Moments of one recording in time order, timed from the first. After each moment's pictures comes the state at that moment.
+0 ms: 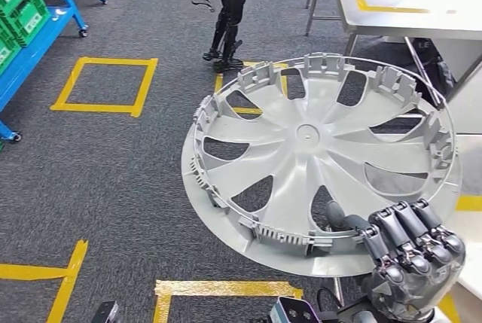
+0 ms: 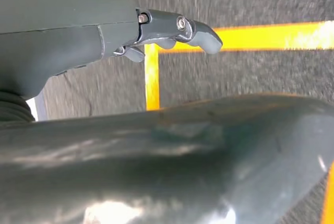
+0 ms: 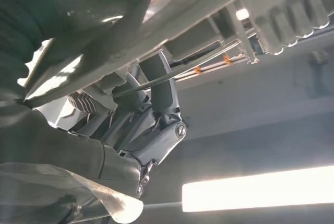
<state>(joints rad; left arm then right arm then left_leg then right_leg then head) -0.06 0.04 -0.50 -0.17 0.57 0.15 -0.04 0.24 0.20 0.15 -2.16 1.57 -0.66 -0.63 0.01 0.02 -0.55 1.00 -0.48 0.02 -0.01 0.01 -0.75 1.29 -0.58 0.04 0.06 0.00</state>
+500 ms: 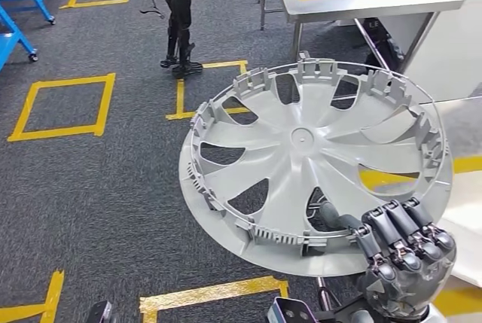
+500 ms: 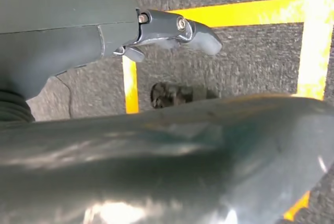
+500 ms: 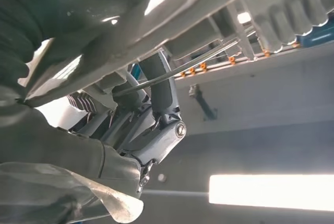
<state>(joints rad) -0.05 0.03 -0.39 -0.17 0.59 0.17 -0.09 0.25 0.19 0.16 -2.15 1.57 -0.66 -0.63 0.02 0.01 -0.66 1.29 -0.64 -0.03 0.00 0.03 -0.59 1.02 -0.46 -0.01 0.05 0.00</state>
